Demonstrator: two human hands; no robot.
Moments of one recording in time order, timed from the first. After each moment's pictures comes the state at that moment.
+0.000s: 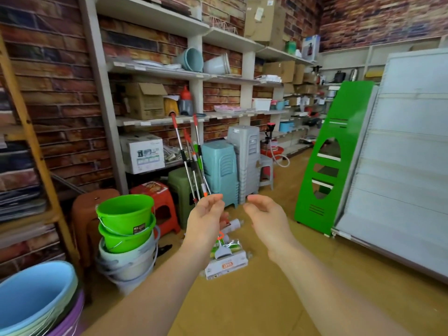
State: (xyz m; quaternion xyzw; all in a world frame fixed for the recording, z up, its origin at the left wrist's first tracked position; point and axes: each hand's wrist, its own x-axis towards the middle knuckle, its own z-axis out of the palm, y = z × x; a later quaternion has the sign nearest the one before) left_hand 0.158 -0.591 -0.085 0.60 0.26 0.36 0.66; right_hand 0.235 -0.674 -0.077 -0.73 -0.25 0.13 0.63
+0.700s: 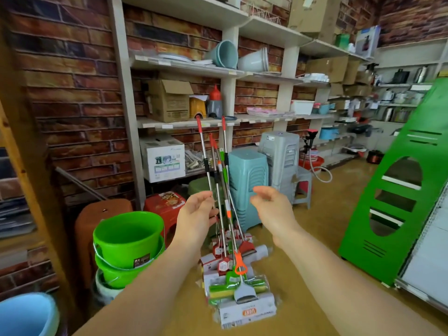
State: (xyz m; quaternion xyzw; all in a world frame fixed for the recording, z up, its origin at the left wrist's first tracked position) left_hand 0.345 -0.334 -0.083 0.56 0.31 0.43 0.63; right_hand 0.460 -0.410 -0.066 -0.74 -0.32 0.15 0.58
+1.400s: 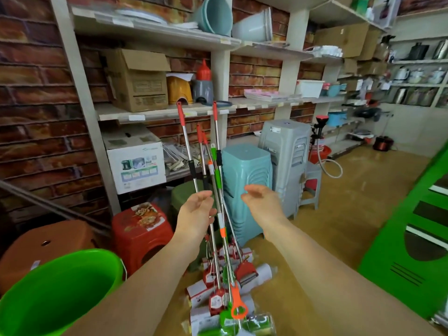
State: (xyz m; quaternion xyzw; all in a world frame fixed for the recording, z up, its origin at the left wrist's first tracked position) left_hand 0.619 -0.051 -0.114 0.57 0.36 0.39 0.63; right_hand 0.730 -0.119 -0.101 -0.75 -0.30 0.19 0.56
